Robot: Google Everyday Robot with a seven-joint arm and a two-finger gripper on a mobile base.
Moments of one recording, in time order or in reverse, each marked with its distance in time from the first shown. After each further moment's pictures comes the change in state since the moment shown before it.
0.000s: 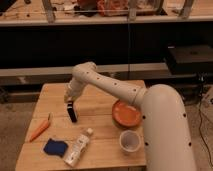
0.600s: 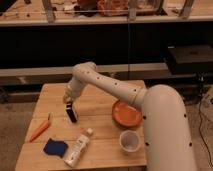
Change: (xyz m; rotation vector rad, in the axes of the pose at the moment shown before) arm -0.009 -0.004 -0.001 0.016 -0.031 -0.005
